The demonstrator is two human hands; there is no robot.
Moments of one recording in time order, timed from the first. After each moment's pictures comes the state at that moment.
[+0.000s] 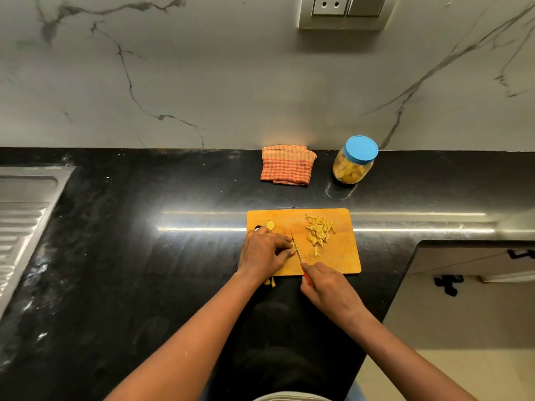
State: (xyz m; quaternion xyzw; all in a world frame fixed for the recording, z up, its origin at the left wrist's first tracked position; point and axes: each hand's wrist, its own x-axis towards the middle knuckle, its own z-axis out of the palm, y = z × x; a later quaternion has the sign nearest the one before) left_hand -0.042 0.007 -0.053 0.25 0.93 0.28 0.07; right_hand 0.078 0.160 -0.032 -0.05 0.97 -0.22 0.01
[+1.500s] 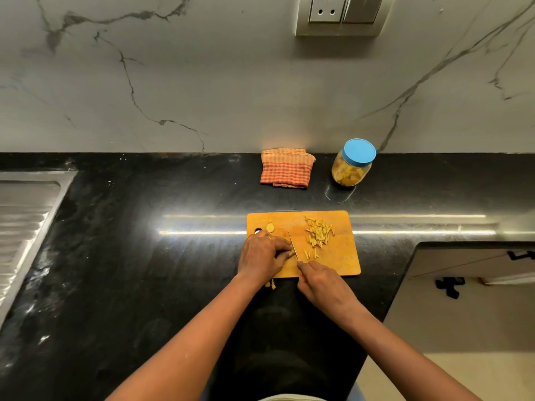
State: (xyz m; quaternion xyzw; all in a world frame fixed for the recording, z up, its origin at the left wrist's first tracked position) left_hand -0.040 0.005 -0.051 0.26 0.93 0.26 0.05; right_hand 0.065 0.157 -0.031 -0.06 0.97 -0.21 0.08
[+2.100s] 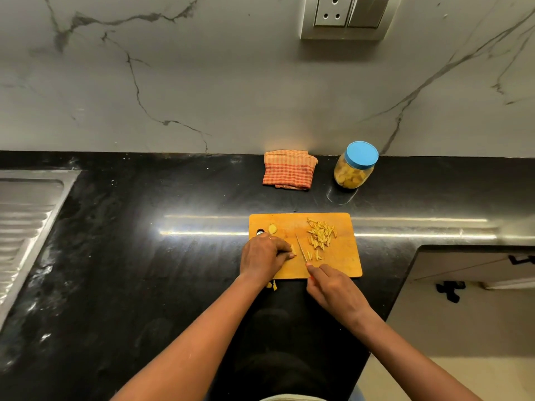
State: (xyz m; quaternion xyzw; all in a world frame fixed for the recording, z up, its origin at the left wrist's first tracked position) left_hand -0.041 0.006 -0.045 0.22 0.94 0.23 0.08; right_hand 0.077 0.170 -0.027 -0.07 0.98 -0.21 0.02
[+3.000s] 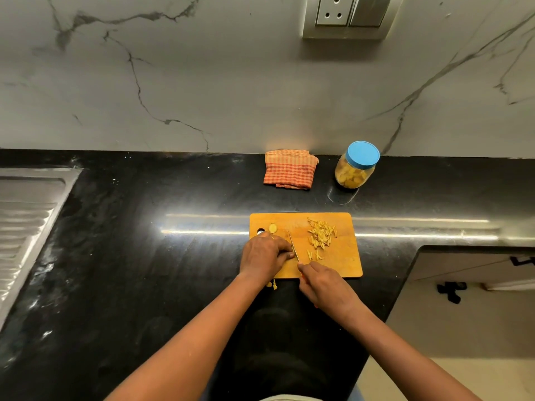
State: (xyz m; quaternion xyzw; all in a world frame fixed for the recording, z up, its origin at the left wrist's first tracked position) left_hand -0.044 0.005 -0.057 0.24 0.95 0.20 0.07; right_hand 0.063 0.160 -0.028 -0.08 0.97 -0.23 0.09
